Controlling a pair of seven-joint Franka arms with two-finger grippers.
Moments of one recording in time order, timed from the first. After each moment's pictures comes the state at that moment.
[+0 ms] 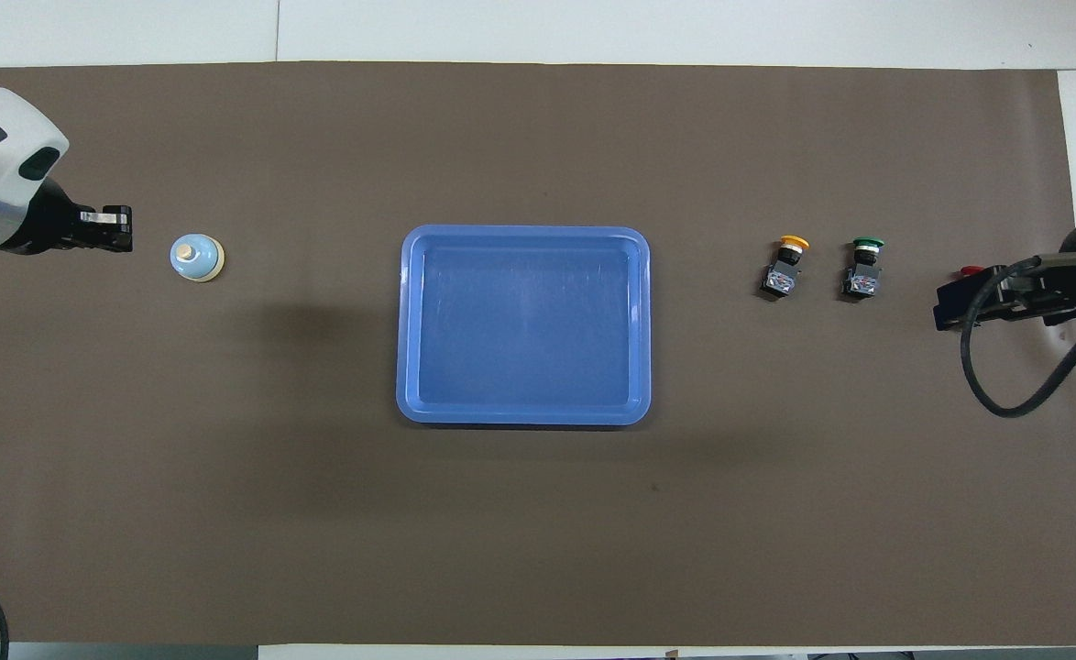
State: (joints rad) left arm 0.04 0.27 -0.02 -1.76 -0.01 2.10 0.00; right arm 0.01 -0.03 0.02 -1.61 0.01 1.48 0.01
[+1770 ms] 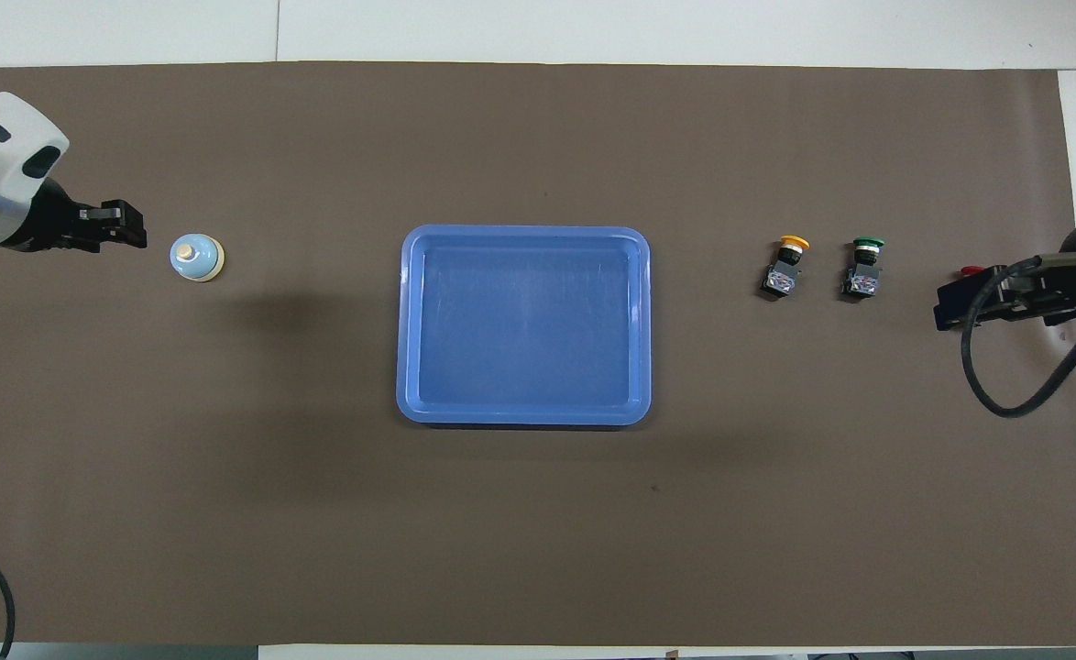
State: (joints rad) left arm 0.04 0.07 -0.03 -1.74 -0.01 1.88 0.00; right arm 0.01 -0.03 0.02 -1.61 0.01 1.48 0.01
